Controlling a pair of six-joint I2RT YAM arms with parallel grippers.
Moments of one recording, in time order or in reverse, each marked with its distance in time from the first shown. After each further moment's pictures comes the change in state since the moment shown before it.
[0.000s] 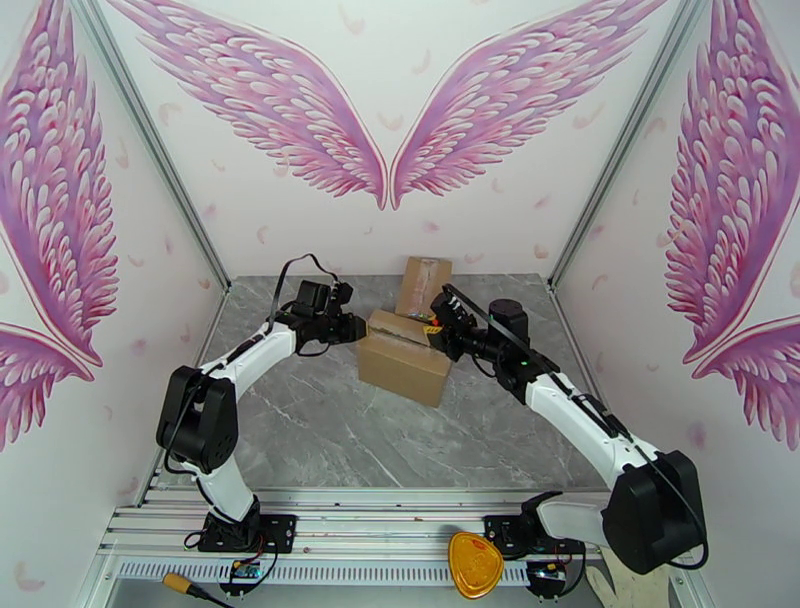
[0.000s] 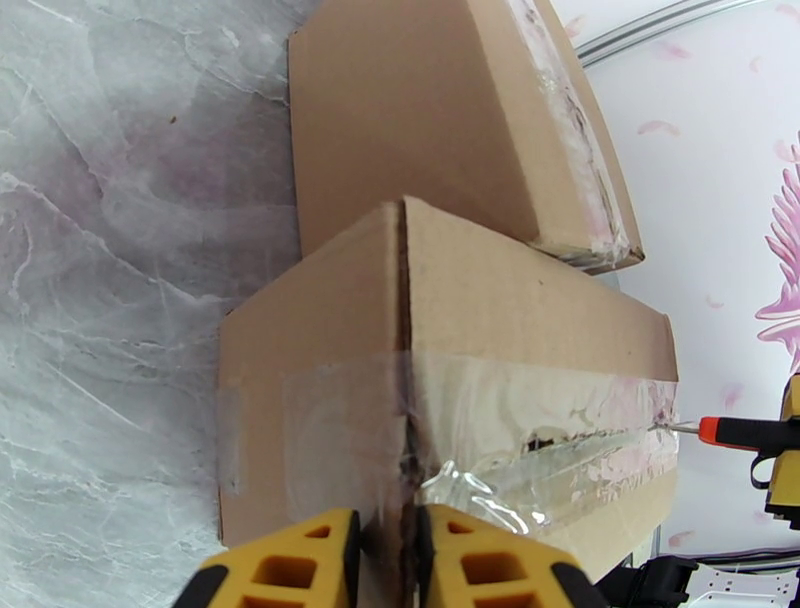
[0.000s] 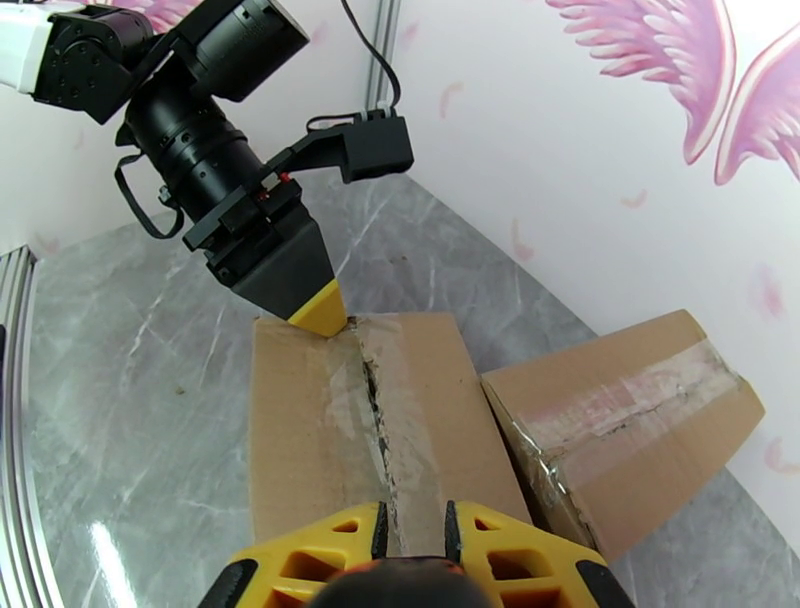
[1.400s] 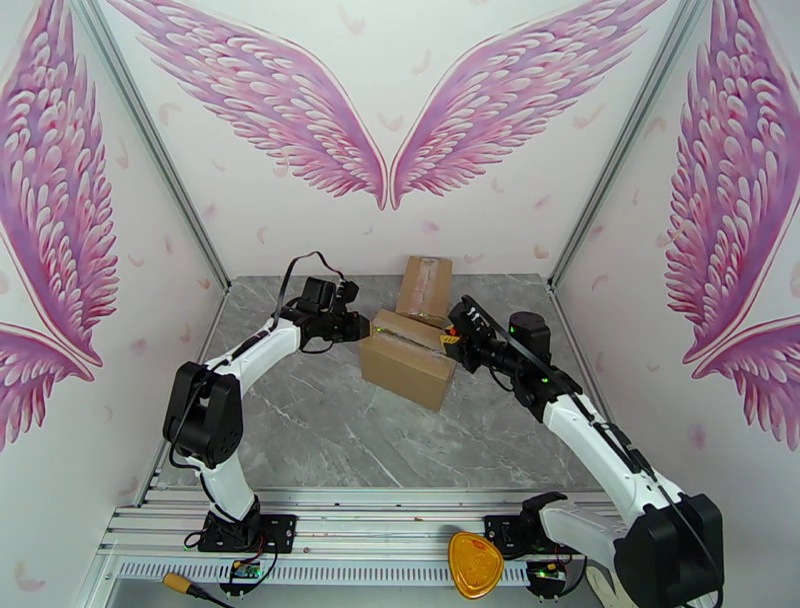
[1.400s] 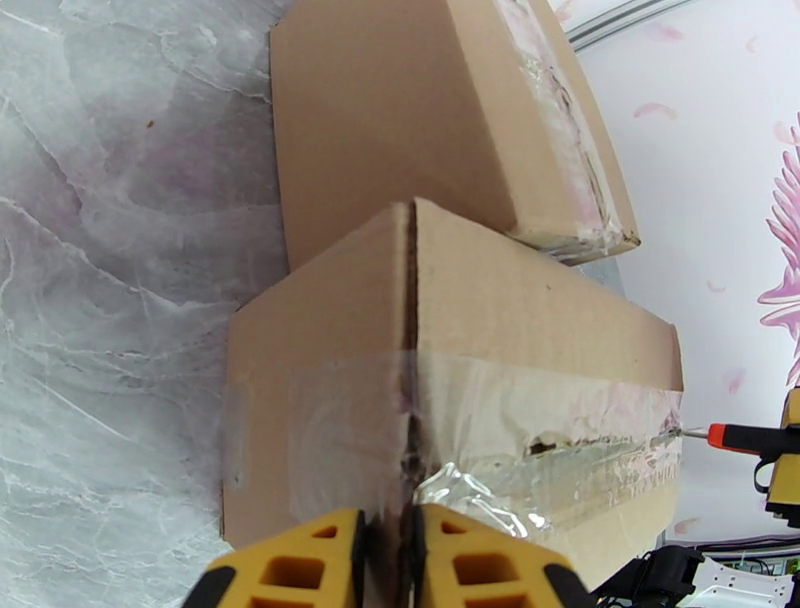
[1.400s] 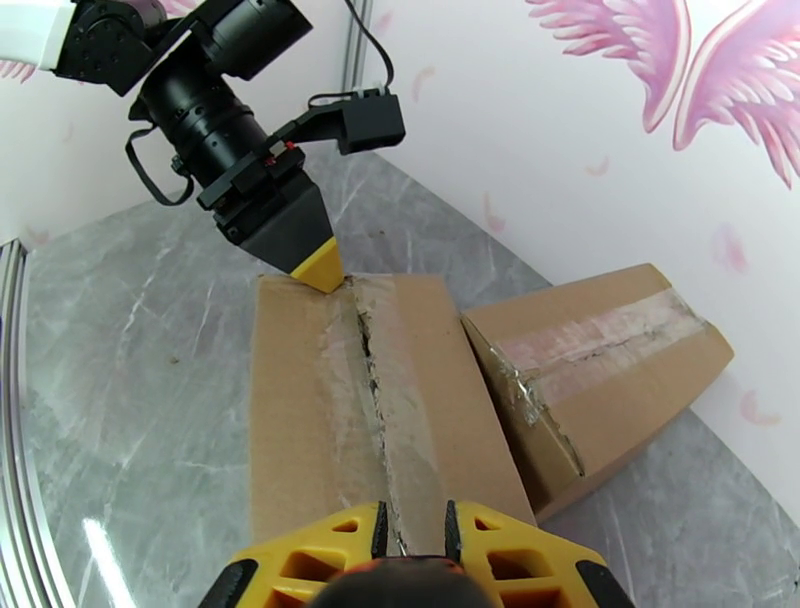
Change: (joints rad) left arm -0.013 0.040 0.060 -0.043 0.008 0.031; right arm -0.072 -0.161 -0.105 -0.072 -0.003 -0.014
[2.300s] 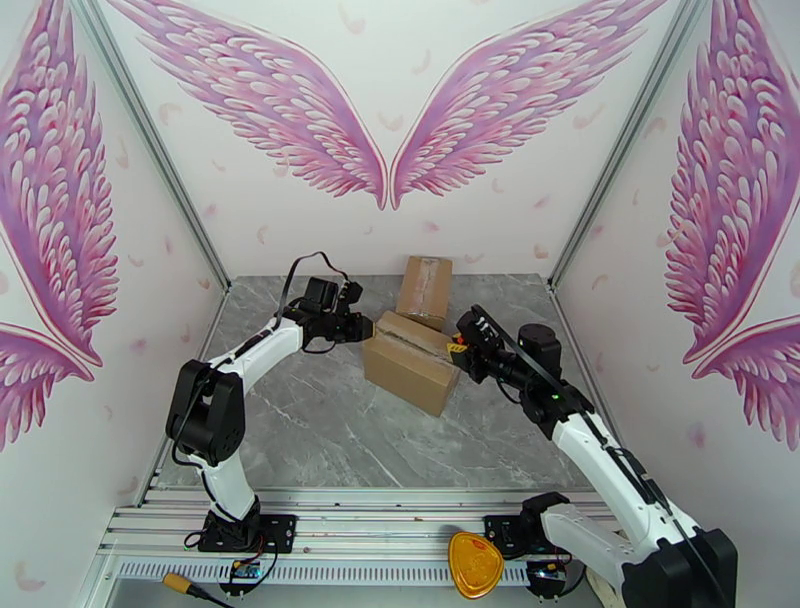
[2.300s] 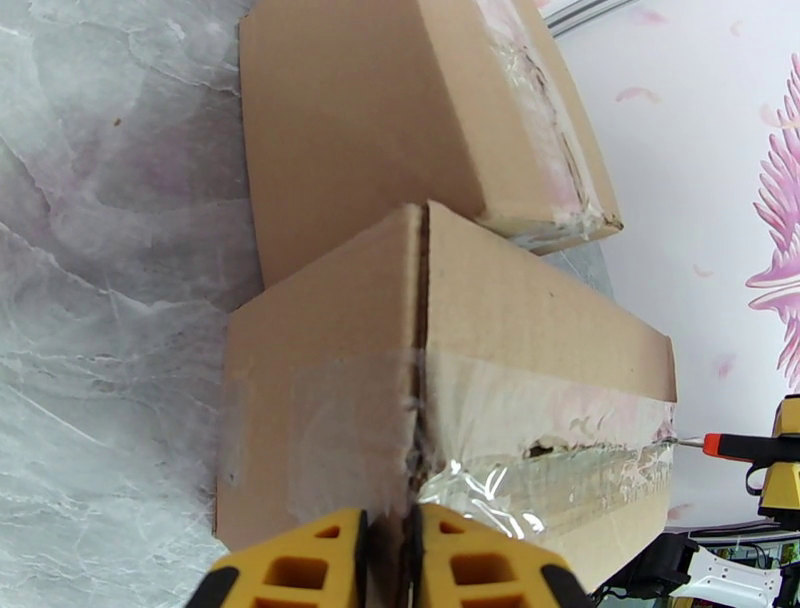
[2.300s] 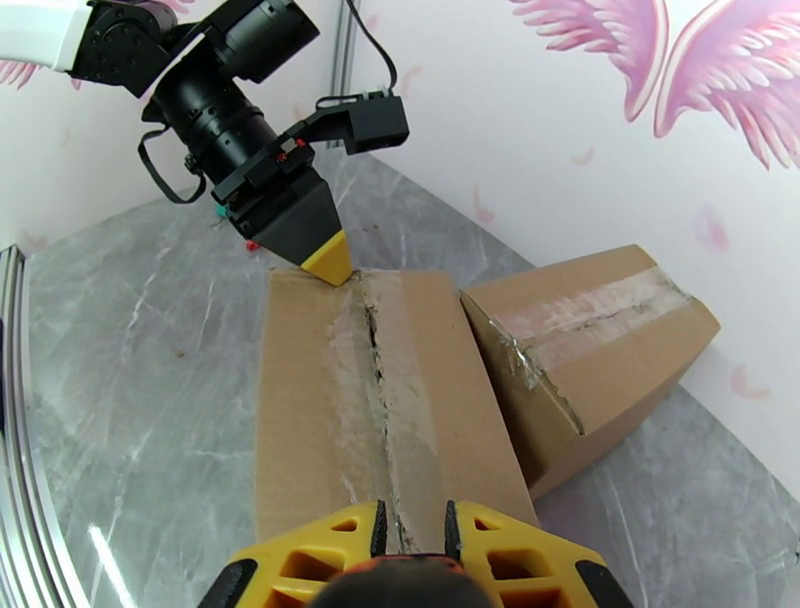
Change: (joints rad) left arm -0.008 0.013 0.006 0.004 0.042 0.007; right arm -0.013 -0.123 -0.063 -0.043 0.031 0.026
